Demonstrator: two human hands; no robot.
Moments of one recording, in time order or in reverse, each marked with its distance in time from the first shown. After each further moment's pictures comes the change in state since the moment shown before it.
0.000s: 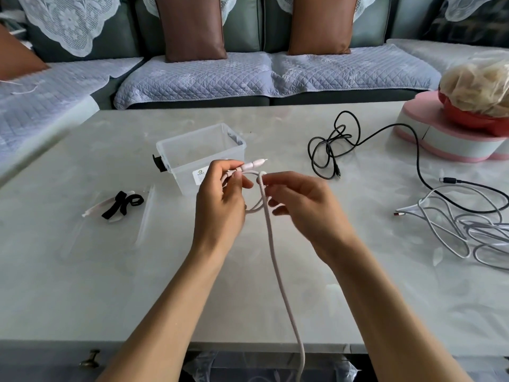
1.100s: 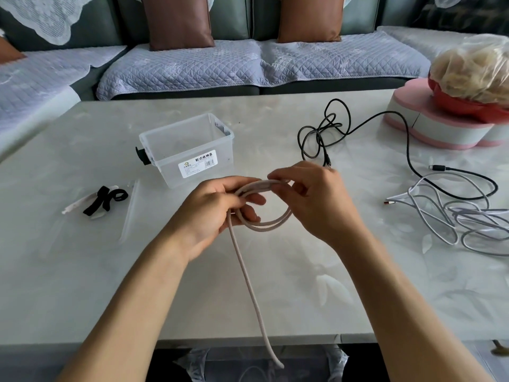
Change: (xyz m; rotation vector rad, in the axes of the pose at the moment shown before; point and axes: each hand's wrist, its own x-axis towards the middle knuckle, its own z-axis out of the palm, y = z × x) left_hand 0.003 0.001 -0.013 -0.296 -0.568 -0.430; right_hand 0.012 0.028 -0.032 -0.616 0.104 -0.469
